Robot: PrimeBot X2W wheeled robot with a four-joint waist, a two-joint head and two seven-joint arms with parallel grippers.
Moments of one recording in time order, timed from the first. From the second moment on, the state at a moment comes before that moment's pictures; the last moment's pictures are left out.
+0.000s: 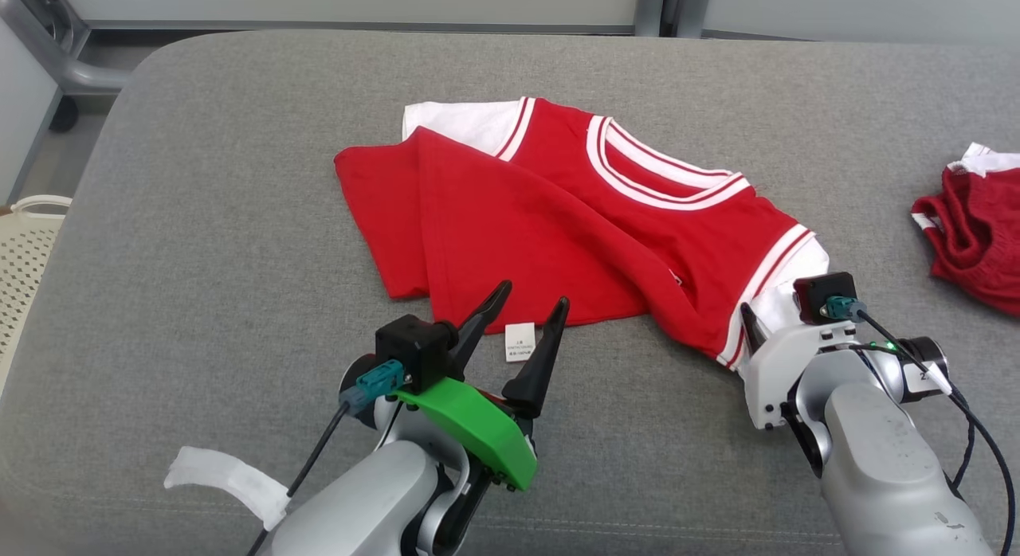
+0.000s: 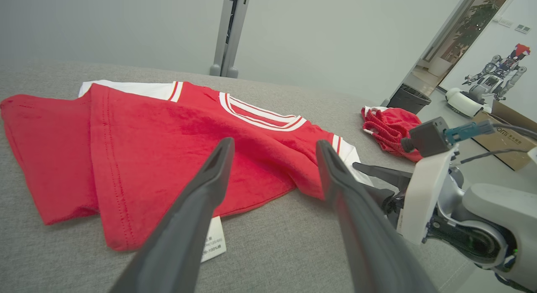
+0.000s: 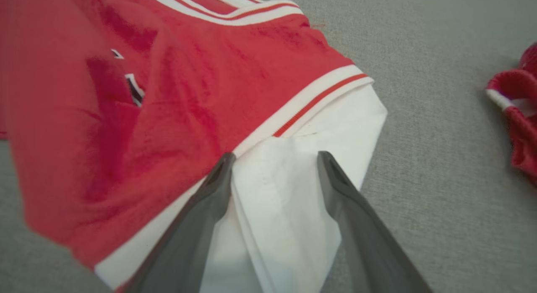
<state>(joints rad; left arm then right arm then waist) -0.52 0.21 -0.98 0.29 -0.91 0.12 -0.26 -0.54 -0.07 -0.03 0.90 -0.10 0.13 -0.05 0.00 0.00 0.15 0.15</state>
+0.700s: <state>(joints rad) -0.47 0.23 -0.94 0.25 -0.89 0.13 -0.26 -0.53 -0.05 -0.20 0.92 -0.07 0.13 -0.15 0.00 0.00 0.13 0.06</state>
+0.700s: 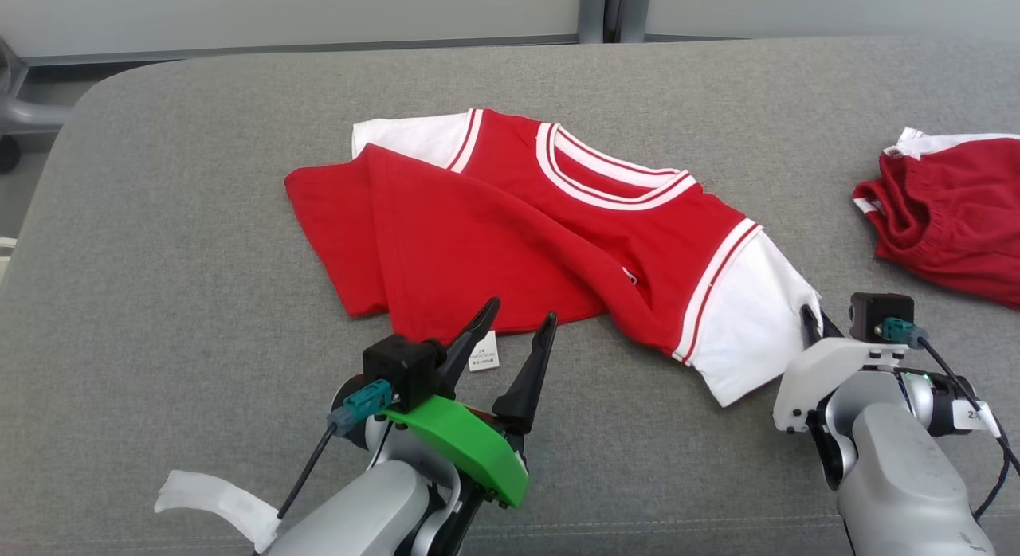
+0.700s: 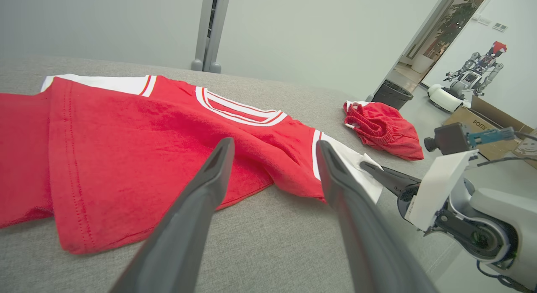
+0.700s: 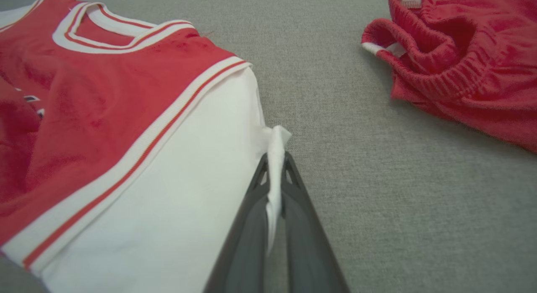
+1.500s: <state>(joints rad) -0.38 0.26 -0.93 0.20 -0.90 0.16 -0.26 -0.38 -0.07 -0.30 0.92 0.04 0.13 -0.25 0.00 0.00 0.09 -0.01</state>
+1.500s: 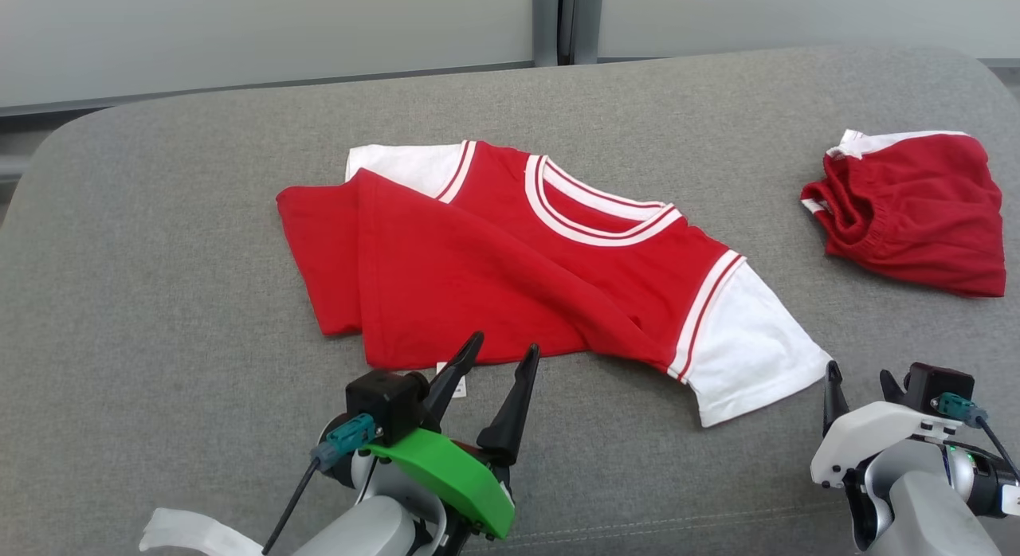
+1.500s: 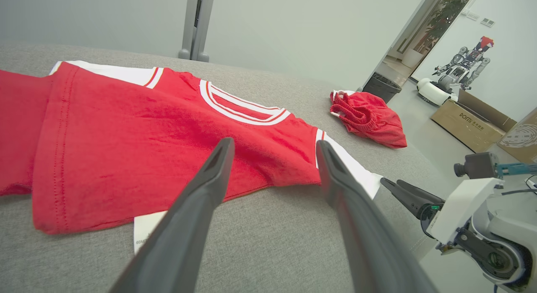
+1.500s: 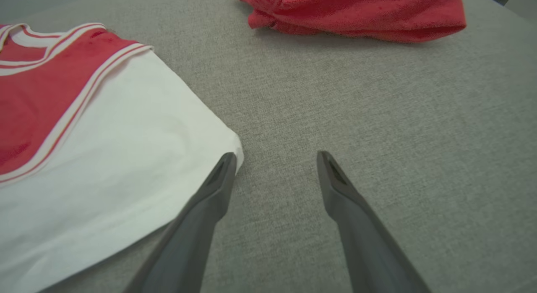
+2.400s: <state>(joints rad) -0.40 0.29 -0.76 0.57 -1.06 0.18 -0.22 -0.21 -0.06 -0.18 0.25 0.13 0.13 -0.09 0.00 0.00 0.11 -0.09</state>
